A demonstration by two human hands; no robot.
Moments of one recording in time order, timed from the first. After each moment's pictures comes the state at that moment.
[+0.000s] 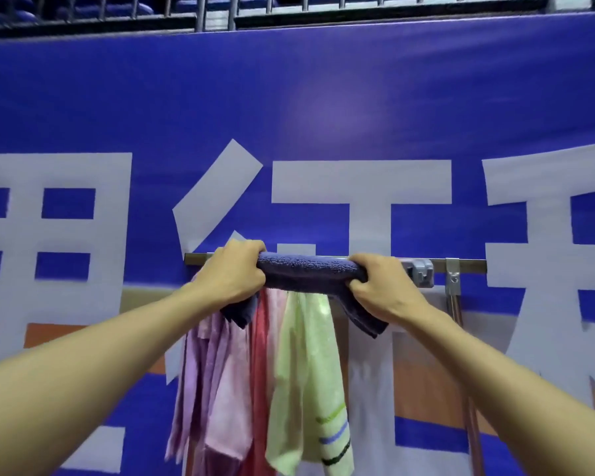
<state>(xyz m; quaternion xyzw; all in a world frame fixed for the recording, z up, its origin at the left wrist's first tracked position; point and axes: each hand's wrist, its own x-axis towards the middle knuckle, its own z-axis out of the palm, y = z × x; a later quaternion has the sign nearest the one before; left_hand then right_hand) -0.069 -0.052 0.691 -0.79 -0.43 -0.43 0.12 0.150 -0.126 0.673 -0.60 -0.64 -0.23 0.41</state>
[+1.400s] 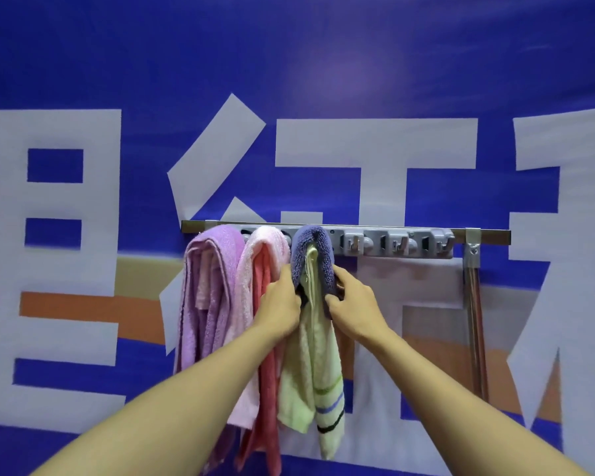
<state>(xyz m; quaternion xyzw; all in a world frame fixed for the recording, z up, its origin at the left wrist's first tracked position) 0.016 0.021 0.591 -0.78 -0.39 -0.49 -0.10 0.142 -0.036 0.593 -0.56 -0.65 -0.05 0.52</state>
